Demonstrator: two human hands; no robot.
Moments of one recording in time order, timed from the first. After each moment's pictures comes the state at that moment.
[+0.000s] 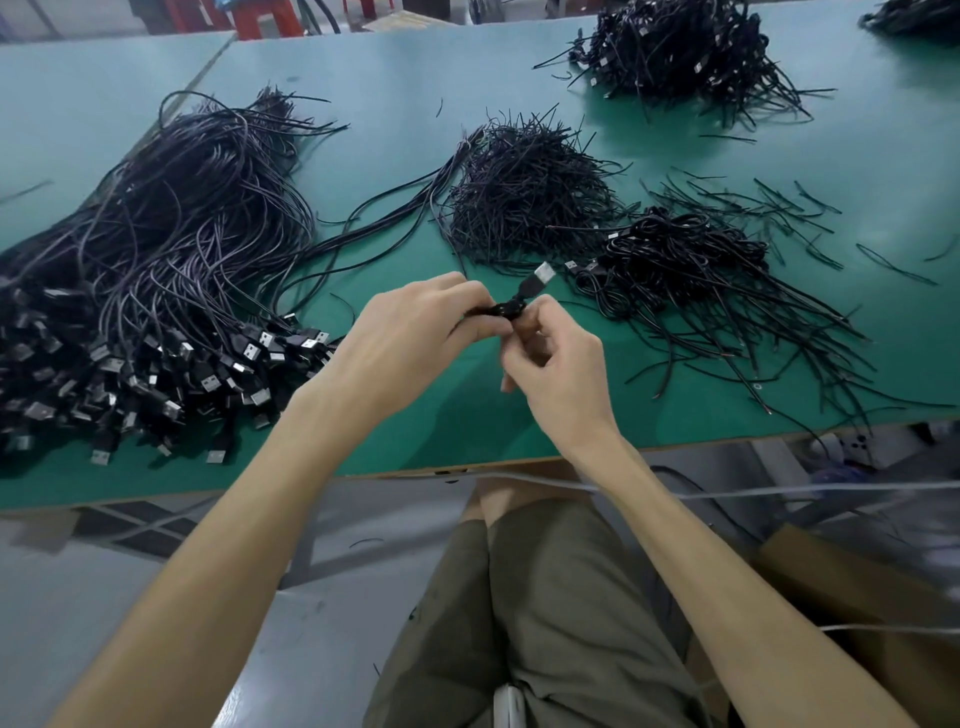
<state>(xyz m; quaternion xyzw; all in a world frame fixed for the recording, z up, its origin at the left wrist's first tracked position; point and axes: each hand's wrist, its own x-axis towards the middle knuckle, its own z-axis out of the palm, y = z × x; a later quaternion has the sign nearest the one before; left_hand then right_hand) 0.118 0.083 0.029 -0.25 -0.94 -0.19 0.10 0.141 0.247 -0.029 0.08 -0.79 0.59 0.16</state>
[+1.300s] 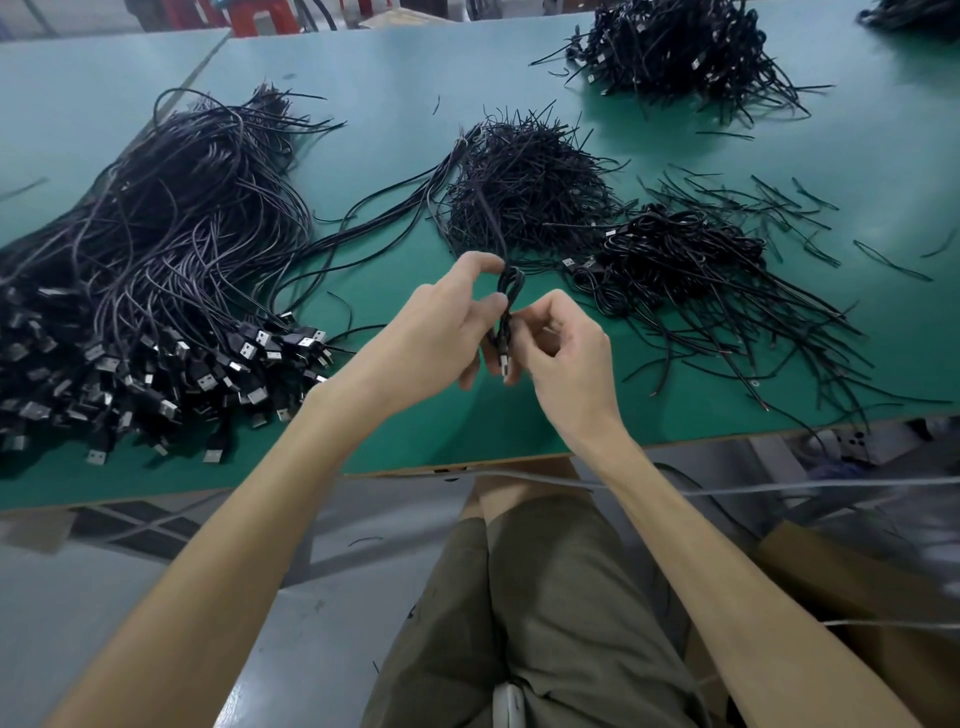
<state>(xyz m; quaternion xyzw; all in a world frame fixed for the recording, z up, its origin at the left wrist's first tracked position) 0.117 0.100 0.026 -0.19 -0.90 -0.40 -0.05 0.135 0.253 -0.032 0.06 -0.76 0.63 0.15</state>
